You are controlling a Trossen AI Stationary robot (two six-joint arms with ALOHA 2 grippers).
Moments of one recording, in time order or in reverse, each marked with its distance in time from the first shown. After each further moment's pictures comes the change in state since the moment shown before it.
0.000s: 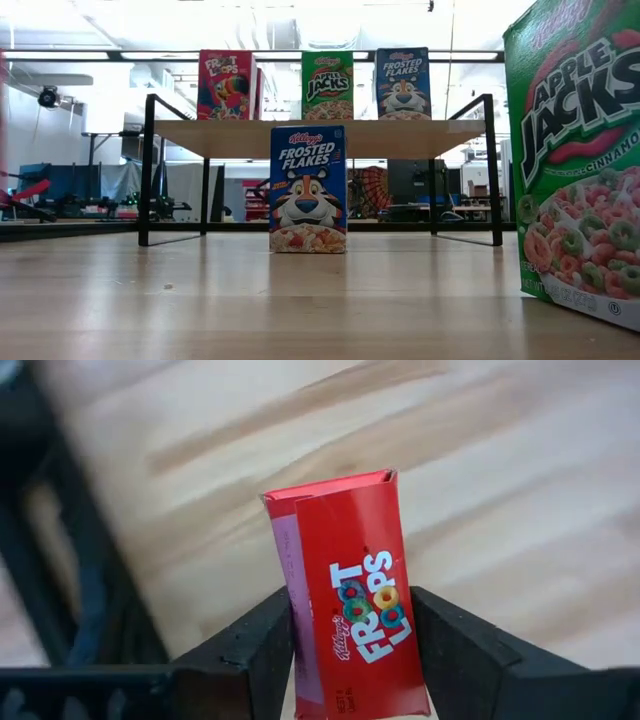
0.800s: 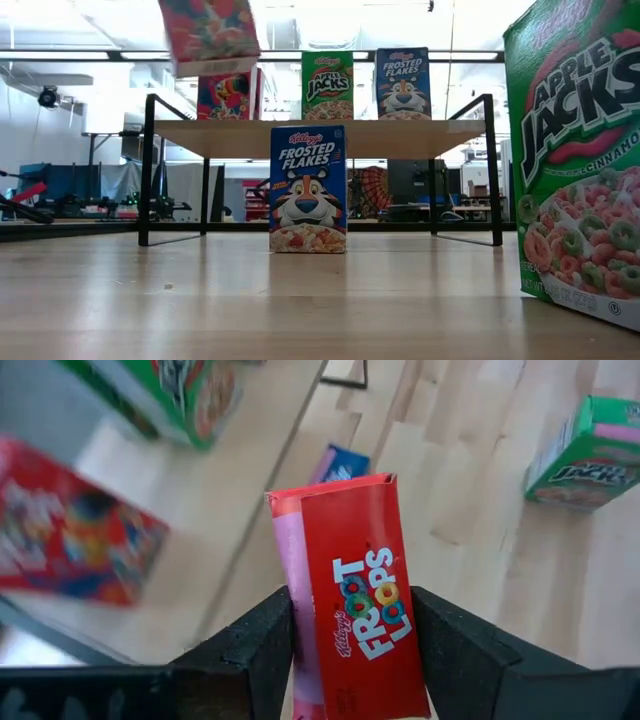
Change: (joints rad) left arm 0.292 0.000 0.368 0.064 -0.375 1.251; right arm 0.000 0.004 0.000 -0.025 0.000 0.100
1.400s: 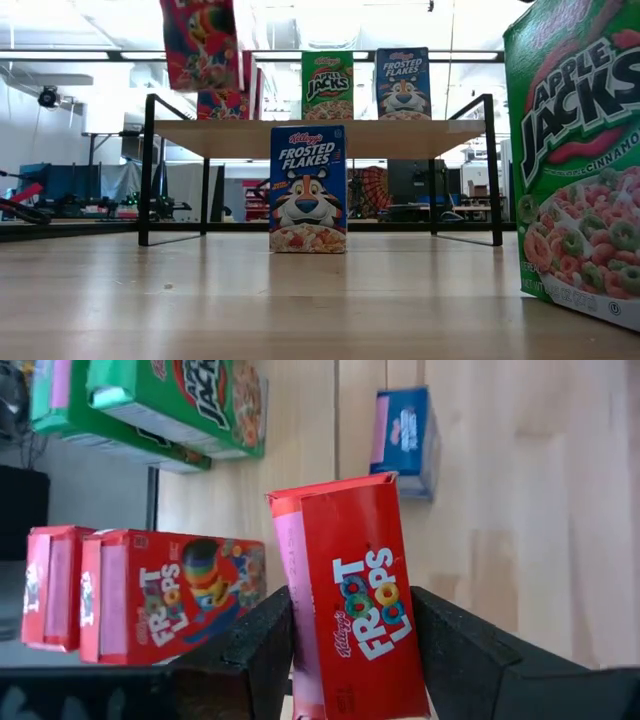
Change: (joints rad) left arm 0.176 -0.002 0.075 -0.146 0.083 0.532; right arm 0.000 0.002 -0.001 -0.058 0.000 0.155
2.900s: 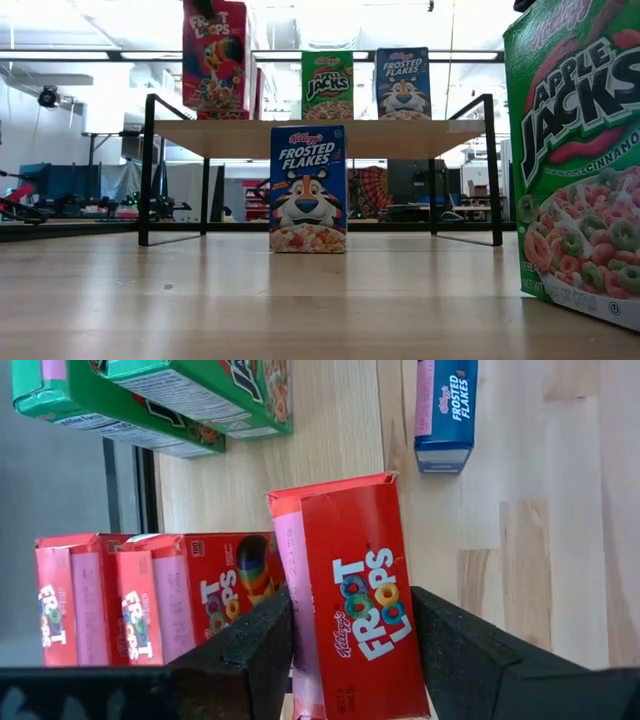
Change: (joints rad) left arm 0.268 -0.033 -0.008 0.036 0.190 0.297; right arm 0.000 0.000 0.000 -0.044 -0.004 0.113
